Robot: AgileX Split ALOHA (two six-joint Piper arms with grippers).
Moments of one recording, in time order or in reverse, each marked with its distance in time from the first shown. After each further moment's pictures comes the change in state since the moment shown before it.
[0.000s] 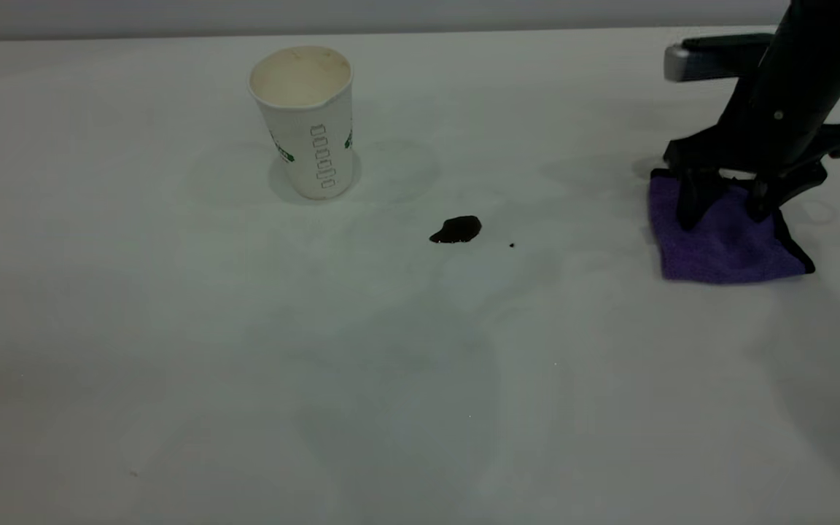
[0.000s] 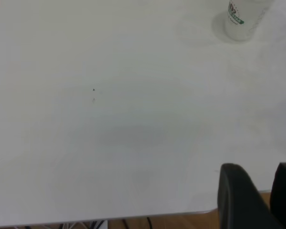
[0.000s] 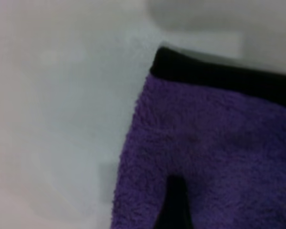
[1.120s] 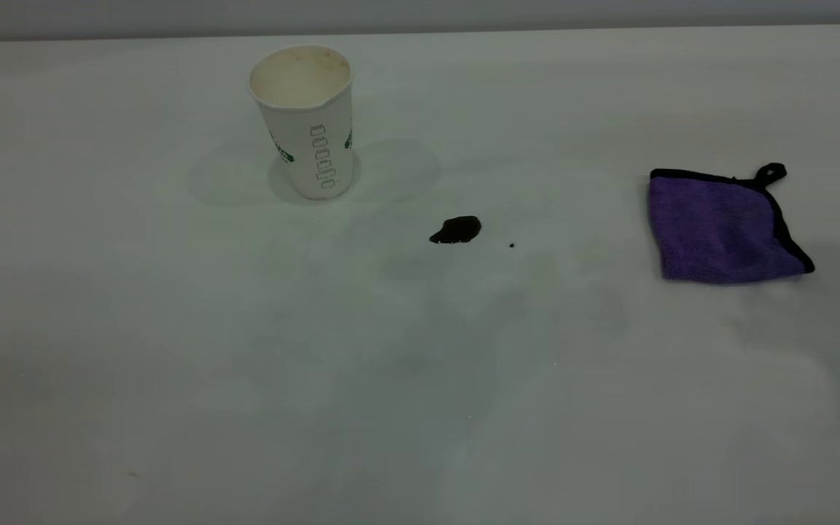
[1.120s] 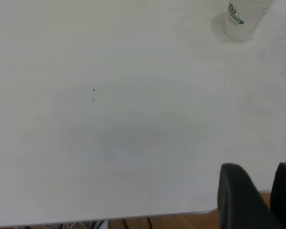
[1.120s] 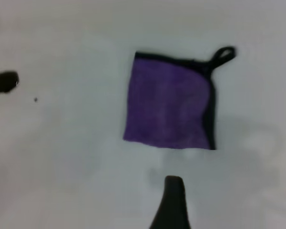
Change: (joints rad) left arm 0.000 0.000 0.000 0.000 -0.001 0.000; right arm -0.050 -0.926 0.538 0.039 0.045 0.002
